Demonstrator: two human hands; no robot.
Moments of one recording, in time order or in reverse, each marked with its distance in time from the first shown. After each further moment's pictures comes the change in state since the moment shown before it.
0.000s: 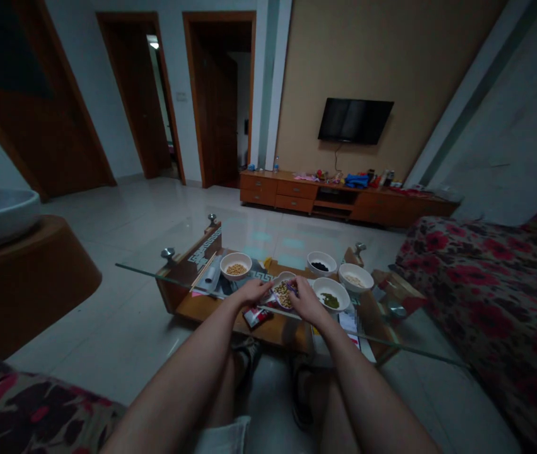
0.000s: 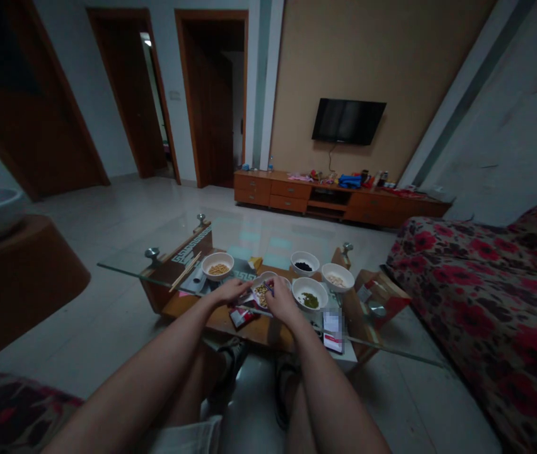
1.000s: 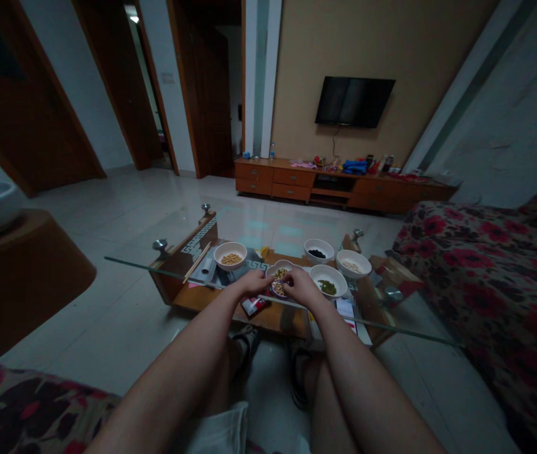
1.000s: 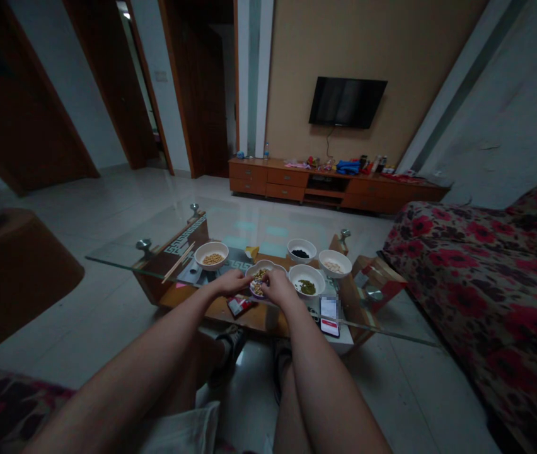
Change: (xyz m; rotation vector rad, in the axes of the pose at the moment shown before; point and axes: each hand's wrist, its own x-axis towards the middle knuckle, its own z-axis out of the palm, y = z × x) left_hand 0.006 0.013 0.008 0.218 -0.113 0.022; right_hand 0.011 0.004 -0.001 -0.162 -0.177 -0.032
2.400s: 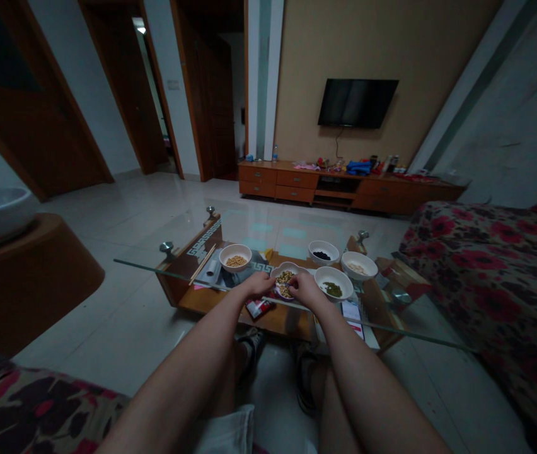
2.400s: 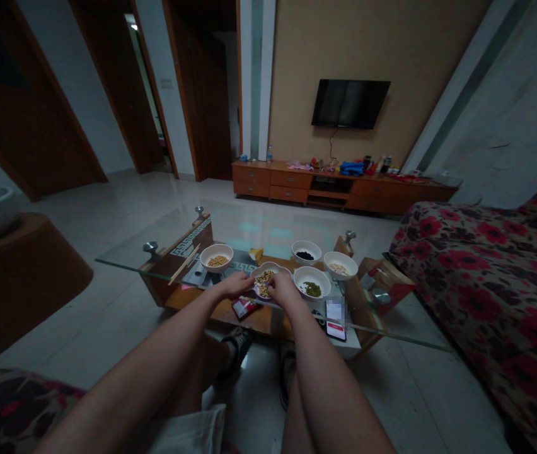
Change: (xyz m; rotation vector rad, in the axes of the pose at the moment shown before) left_hand 0.006 -0.007 0.004 -0.010 0.044 -0.002; right_hand 0.002 0.001 0.006 -0.016 -0.048 0.090
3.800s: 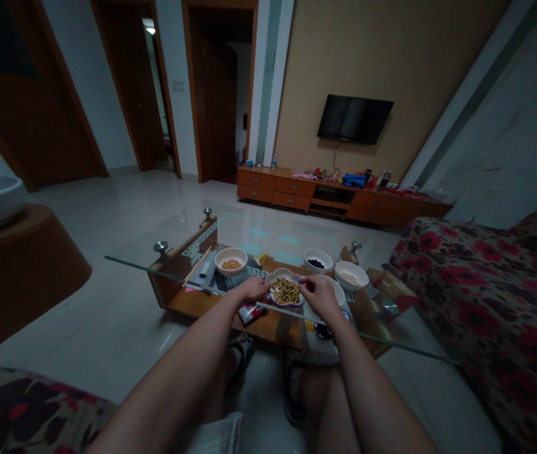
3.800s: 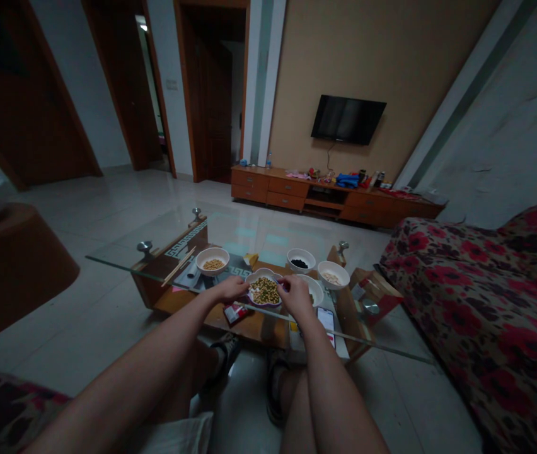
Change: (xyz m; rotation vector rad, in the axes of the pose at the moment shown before) left_hand 0.000 0.003 -0.004 0.014 -0.053 -0.003; right_hand -0.028 0.018 -0.037 0.131 0.326 0.033
